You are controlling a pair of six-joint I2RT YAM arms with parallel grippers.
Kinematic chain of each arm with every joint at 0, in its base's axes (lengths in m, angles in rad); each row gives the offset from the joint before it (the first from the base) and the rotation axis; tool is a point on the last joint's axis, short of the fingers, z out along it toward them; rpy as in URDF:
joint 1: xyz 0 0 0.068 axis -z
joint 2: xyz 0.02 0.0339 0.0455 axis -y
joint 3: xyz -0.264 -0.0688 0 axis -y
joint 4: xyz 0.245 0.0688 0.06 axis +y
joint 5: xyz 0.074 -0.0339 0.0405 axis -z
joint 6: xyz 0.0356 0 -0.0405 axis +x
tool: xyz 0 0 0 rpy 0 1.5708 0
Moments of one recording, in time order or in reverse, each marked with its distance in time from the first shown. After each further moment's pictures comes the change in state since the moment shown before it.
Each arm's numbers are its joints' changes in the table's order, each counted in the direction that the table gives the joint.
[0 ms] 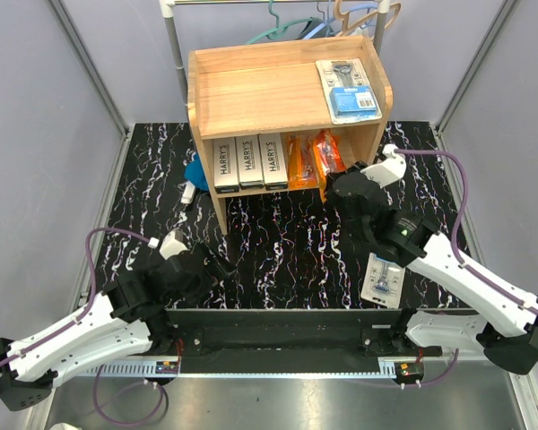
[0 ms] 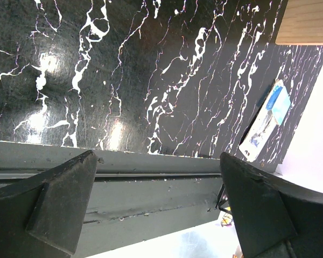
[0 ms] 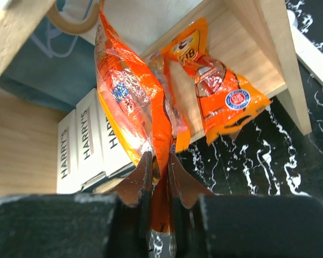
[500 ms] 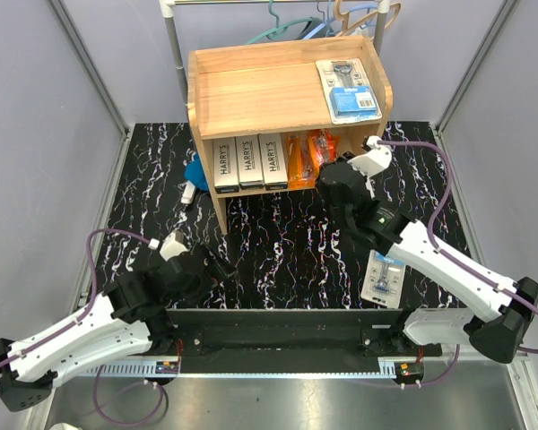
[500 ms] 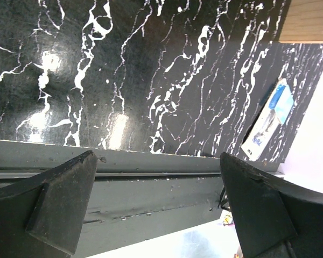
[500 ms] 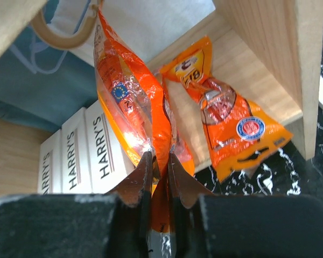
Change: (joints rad) left arm 0.000 0.008 -0.013 0.000 0.006 0.000; right arm 0.050 -0.113 -0.010 -0.162 0.019 -0.091
